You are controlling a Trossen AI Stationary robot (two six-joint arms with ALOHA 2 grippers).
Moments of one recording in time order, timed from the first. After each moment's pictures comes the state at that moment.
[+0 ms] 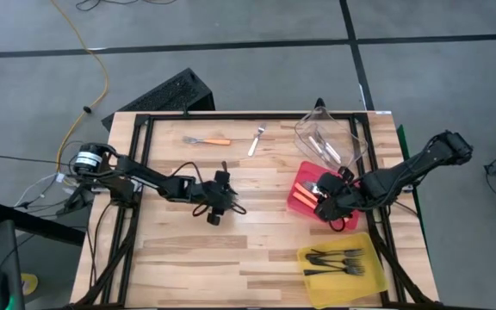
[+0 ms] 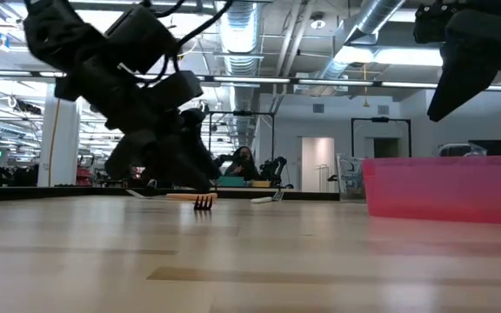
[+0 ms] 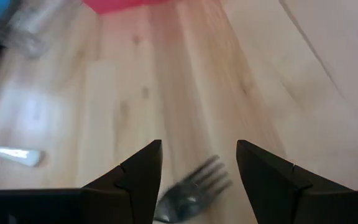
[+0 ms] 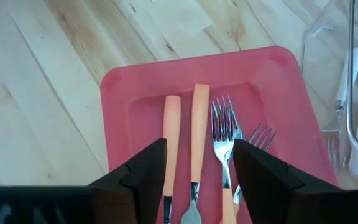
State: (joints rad) left arm -0.07 1.63 0.60 0.33 -0.21 0.35; right arm 0.43 1.12 0.82 -0.95 0.54 0.93
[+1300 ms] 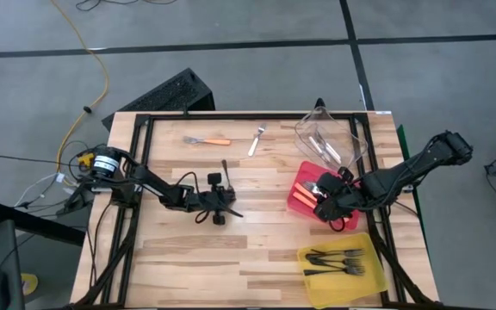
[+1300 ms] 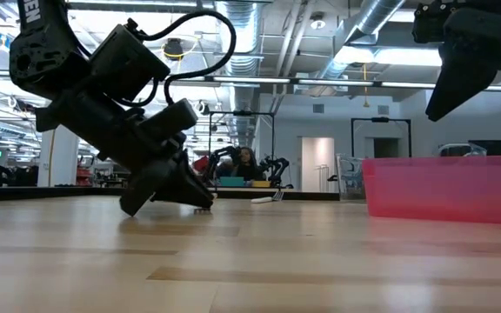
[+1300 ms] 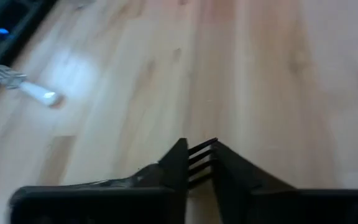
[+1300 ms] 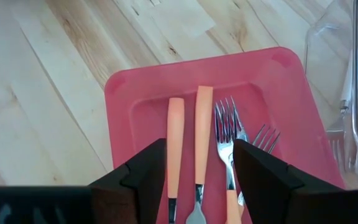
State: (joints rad) left arm -0.13 1.83 0.51 0.57 -0.48 0.11; right arm 0.43 1.12 0.82 -0.93 0.54 0.94
